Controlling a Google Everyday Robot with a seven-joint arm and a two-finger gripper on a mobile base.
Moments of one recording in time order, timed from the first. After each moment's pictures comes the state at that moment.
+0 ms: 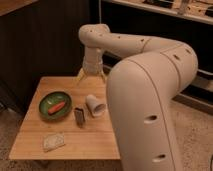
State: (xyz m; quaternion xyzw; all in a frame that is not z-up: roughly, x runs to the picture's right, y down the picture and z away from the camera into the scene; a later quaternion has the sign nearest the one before) arm -0.074 -0.039 0.745 -0.15 -0.37 -0.70 0.59
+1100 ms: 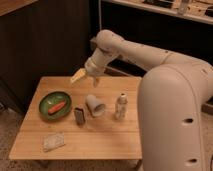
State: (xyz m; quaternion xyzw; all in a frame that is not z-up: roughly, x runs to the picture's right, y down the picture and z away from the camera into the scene) arm -0.106 -0.029 0.731 0.04 -0.49 -0.67 0.56
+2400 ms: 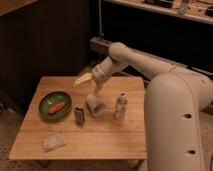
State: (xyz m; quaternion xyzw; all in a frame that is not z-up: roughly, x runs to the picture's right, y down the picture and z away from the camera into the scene) arm -0.103 -0.003 0.760 0.06 -0.57 -0.58 0.58
